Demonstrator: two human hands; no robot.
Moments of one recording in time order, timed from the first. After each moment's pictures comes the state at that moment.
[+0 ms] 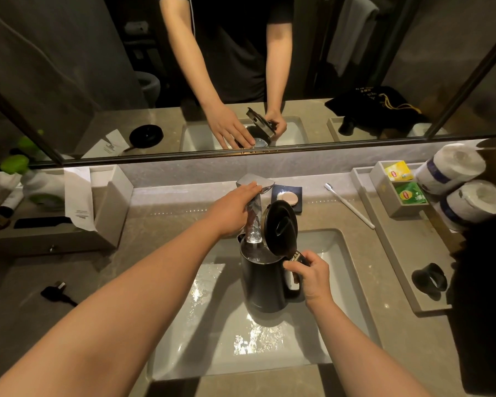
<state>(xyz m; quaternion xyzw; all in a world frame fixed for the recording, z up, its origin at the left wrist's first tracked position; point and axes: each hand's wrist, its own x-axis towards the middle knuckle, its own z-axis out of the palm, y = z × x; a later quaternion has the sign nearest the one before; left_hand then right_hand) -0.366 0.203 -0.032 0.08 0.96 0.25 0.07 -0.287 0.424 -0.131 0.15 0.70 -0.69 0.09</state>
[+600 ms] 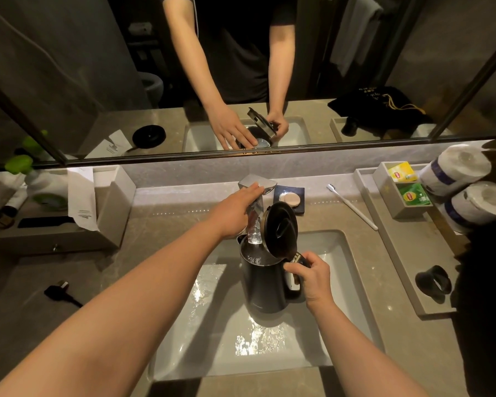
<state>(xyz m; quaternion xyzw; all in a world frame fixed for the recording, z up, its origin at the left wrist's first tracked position) -0.363 0.204 -0.026 0.07 0.95 0.28 0.10 -0.288 0.422 -0.133 0.15 0.71 -0.69 0.09</state>
